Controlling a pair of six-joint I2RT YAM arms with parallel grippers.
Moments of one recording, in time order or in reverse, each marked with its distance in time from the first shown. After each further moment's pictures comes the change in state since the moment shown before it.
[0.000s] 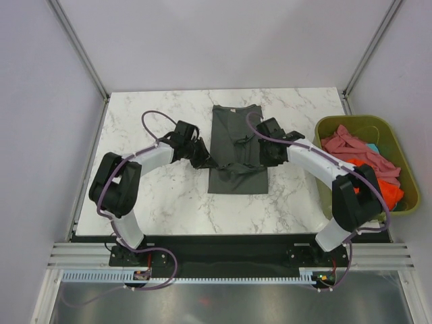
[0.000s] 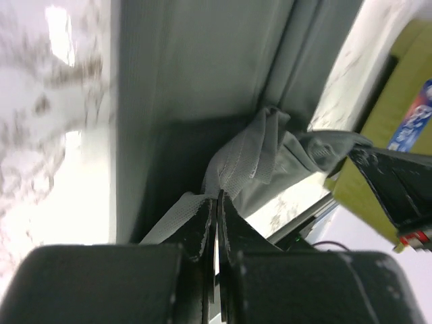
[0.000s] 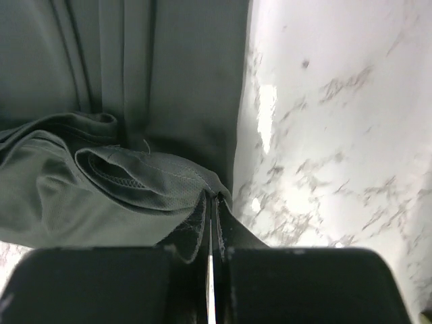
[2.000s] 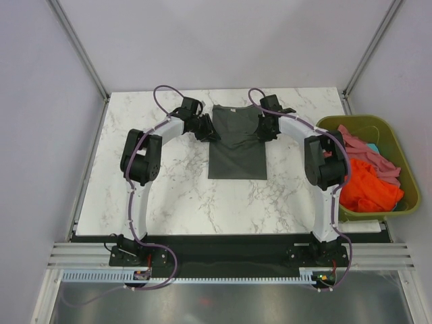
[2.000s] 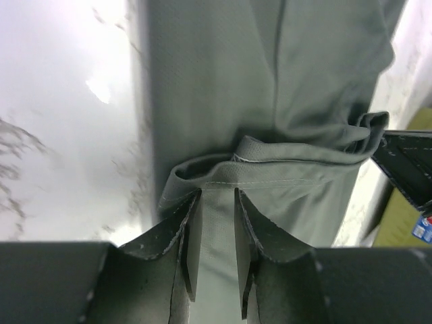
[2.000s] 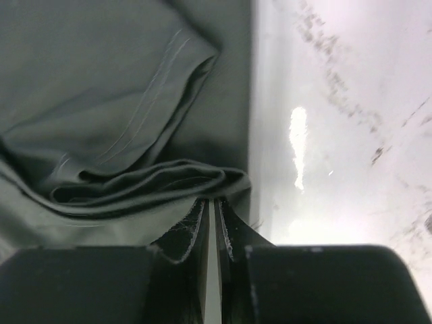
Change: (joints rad) left arm 0.104 0.506 0.626 -0.089 0.024 0.245; right arm -0.185 0.521 0.472 0.117 -0.118 -0.057
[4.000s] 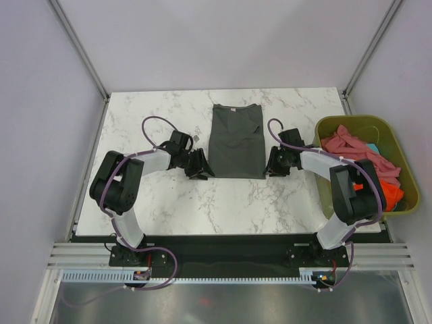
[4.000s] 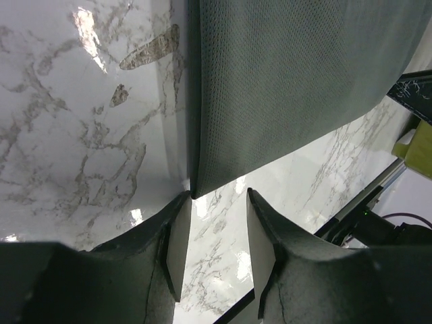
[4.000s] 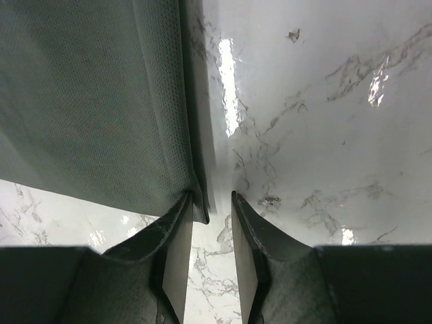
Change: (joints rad) left arm -0.048 -0.467 -0.742 0.161 0.050 0.013; right arm -0.058 -0.457 -0.714 0.204 -0.253 0.100
